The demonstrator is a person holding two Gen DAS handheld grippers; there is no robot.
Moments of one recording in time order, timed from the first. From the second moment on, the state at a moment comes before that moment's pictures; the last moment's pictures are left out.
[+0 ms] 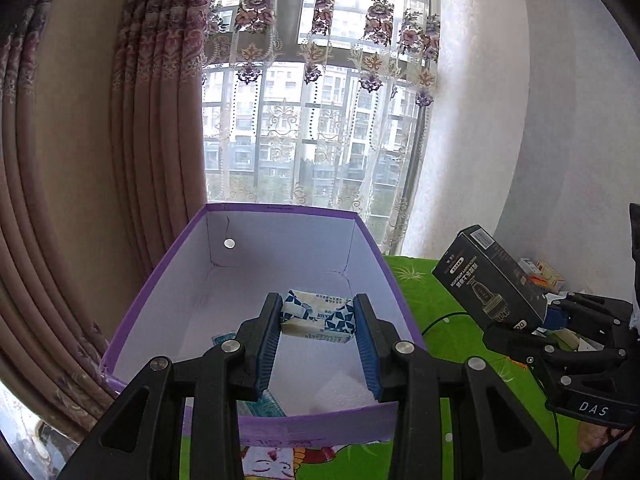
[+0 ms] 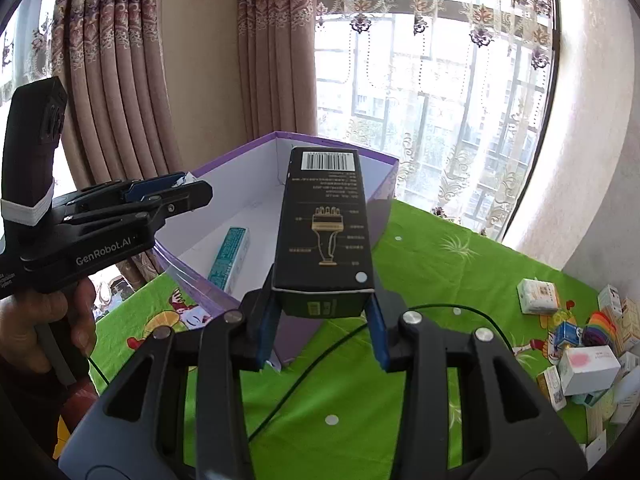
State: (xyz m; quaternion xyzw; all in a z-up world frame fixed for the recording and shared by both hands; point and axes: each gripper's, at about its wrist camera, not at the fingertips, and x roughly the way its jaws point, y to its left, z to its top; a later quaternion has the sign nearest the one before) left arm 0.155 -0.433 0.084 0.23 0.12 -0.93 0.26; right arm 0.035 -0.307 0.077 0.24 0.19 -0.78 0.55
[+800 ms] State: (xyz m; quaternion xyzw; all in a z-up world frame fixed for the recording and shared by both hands) left arm 0.174 -0.459 0.077 0.22 0.16 -0.92 0.30; right arm 0.039 -0.342 0.058 0.25 0.20 -0.75 0.58
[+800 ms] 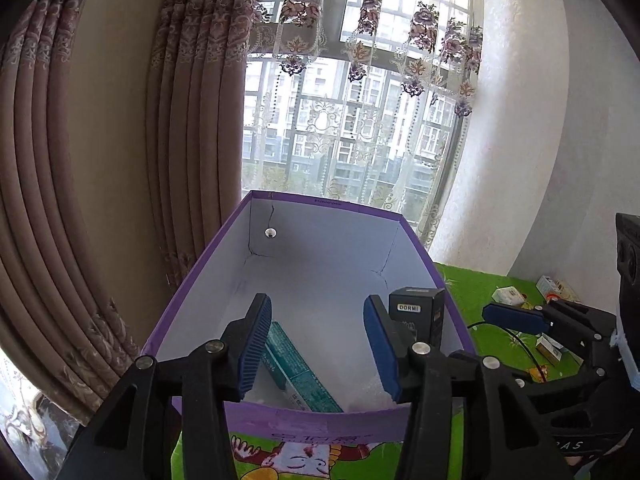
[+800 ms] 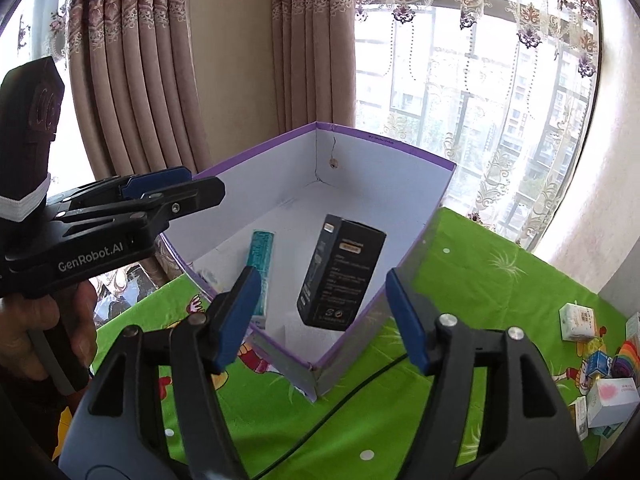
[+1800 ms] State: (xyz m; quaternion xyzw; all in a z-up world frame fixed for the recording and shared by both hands) left arm 0.108 -0.376 0.091 0.21 0.10 -0.95 0.19; right arm -0.043 -0.140 0.043 0.30 0.07 -0.88 0.36
